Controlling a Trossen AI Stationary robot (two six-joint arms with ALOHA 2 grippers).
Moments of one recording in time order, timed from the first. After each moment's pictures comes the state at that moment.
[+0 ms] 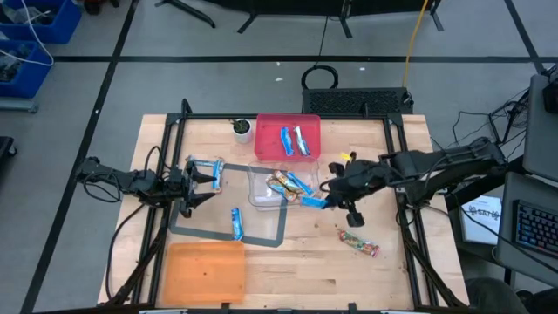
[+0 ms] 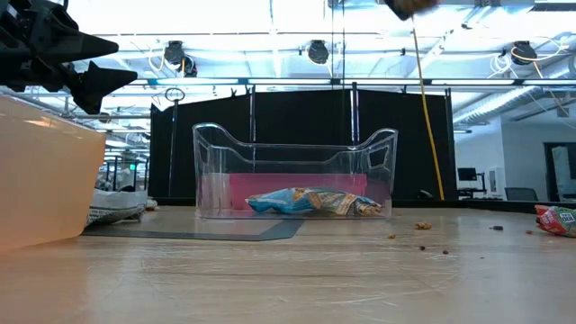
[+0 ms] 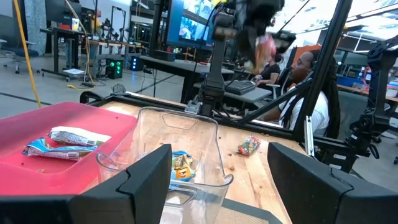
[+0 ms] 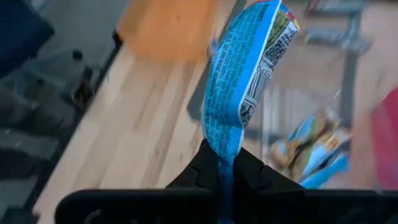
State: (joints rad) left arm -0.31 0.01 0.01 0.08 -0.36 -0.19; right arm 0.18 1.20 1.16 -0.66 -0.08 0.01
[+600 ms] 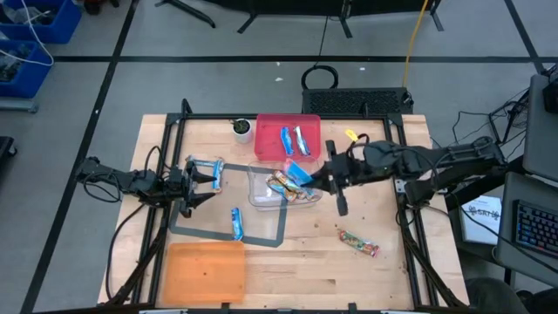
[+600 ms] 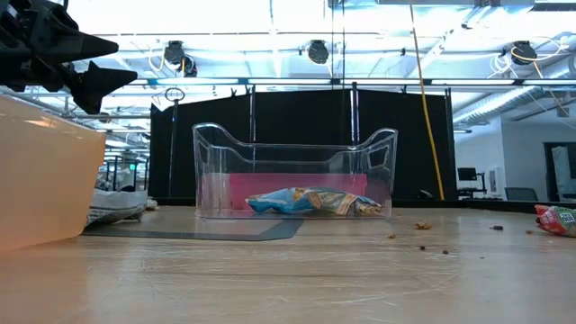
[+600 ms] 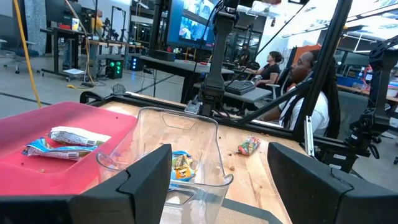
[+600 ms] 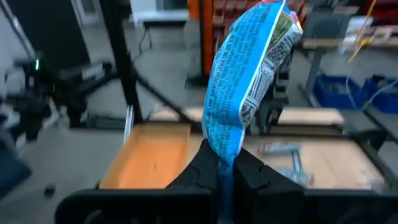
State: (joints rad) left arm -0.31 0.01 0.01 0.08 -0.36 -0.19; right arm 0.16 1.22 1.22 -0.16 0.03 0.07
